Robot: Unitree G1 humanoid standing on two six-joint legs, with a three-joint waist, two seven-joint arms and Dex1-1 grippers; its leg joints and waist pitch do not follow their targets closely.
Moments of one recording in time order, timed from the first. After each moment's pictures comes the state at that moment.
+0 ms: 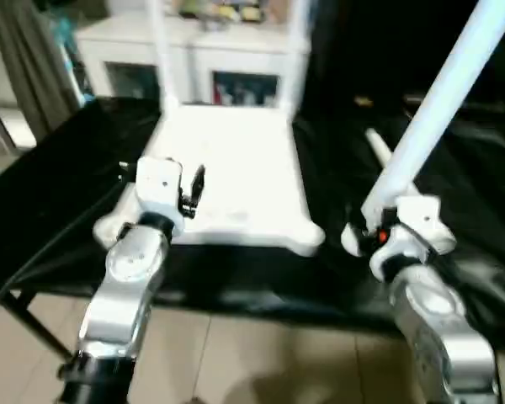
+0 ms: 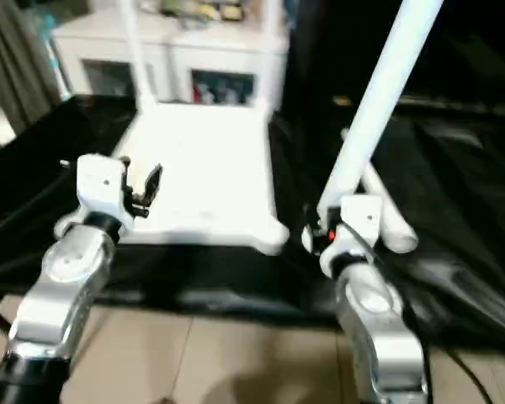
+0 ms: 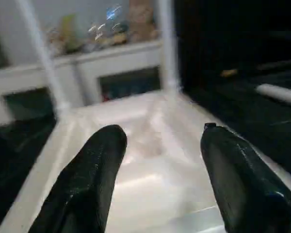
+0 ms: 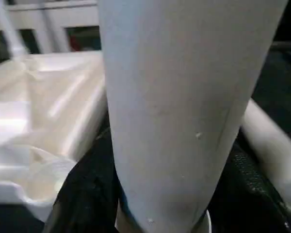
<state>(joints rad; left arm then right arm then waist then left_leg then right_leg) -0.26 0.16 -0.06 -0.11 -0.05 0.29 -0.10 -0.04 -0.12 -0.07 -0.28 0.16 0.47 0.05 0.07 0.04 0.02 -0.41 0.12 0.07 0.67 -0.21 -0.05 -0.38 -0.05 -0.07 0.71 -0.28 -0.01</state>
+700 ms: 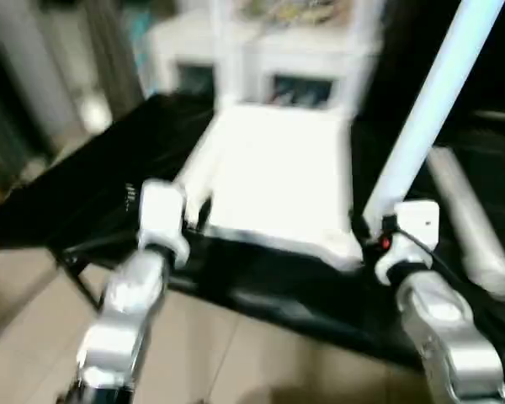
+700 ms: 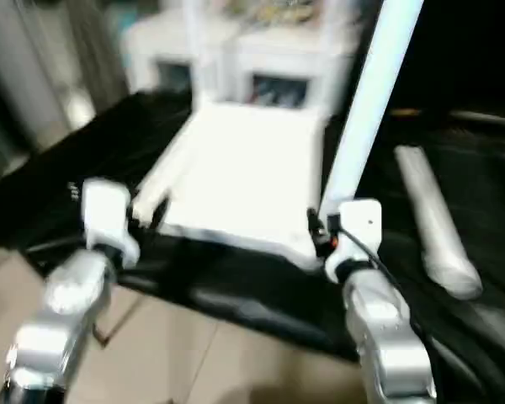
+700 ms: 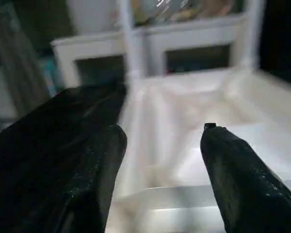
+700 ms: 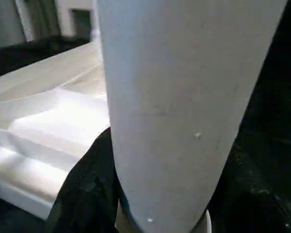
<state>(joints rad) -0.13 0.20 -0.02 -0.13 -0.05 0.23 -0.13 -0.06 -0.12 0.03 -0.27 0.13 0.44 0.11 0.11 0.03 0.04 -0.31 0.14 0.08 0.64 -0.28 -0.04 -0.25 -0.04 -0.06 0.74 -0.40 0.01</state>
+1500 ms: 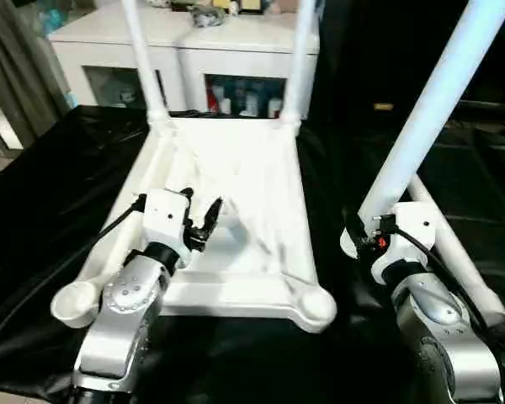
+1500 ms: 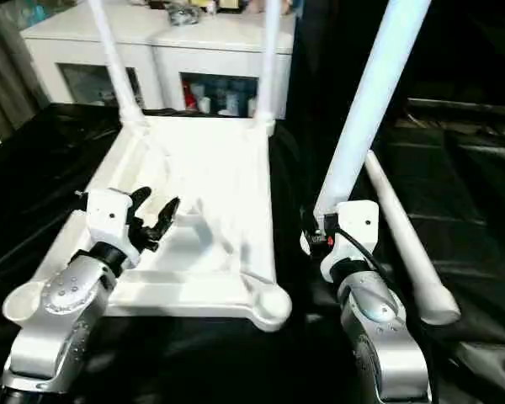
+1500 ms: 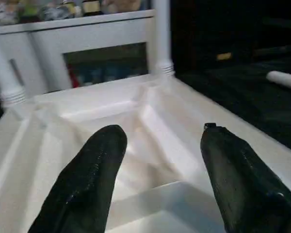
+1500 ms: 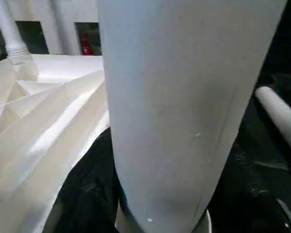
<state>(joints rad) -0.12 0.17 -0.07 -0.15 -0.09 0.25 -0.22 -0.03 -0.13 -0.02 -0.31 0.15 0.44 0.11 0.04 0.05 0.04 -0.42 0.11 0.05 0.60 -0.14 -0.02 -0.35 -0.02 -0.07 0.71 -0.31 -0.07</state>
